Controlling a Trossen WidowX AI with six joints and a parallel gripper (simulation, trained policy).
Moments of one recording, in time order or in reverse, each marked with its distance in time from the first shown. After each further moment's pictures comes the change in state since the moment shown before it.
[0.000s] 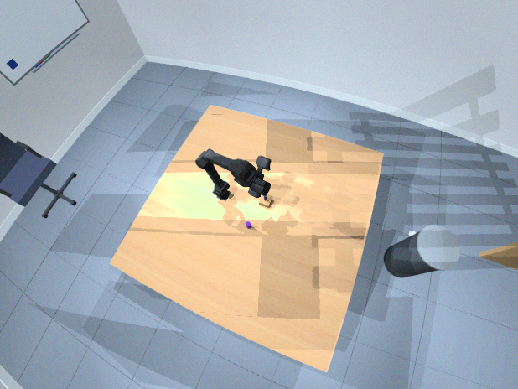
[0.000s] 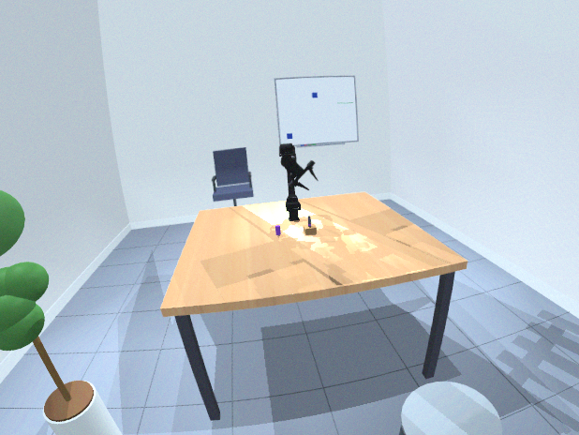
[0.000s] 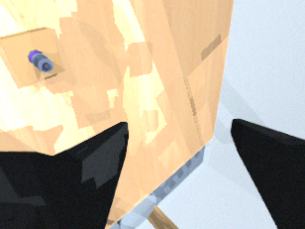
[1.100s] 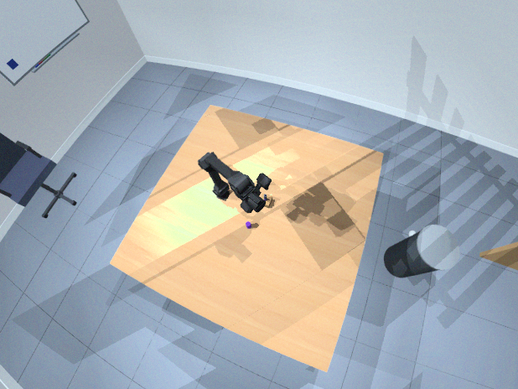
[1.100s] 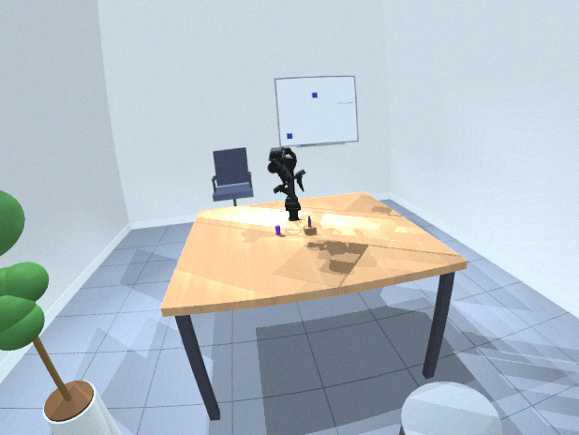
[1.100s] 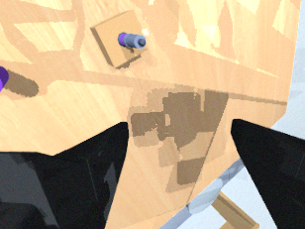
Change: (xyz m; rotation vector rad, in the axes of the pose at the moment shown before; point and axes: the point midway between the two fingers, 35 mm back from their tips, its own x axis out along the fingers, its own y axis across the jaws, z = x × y) arm -0.023 0.081 -0.018 0.197 0.063 0.228
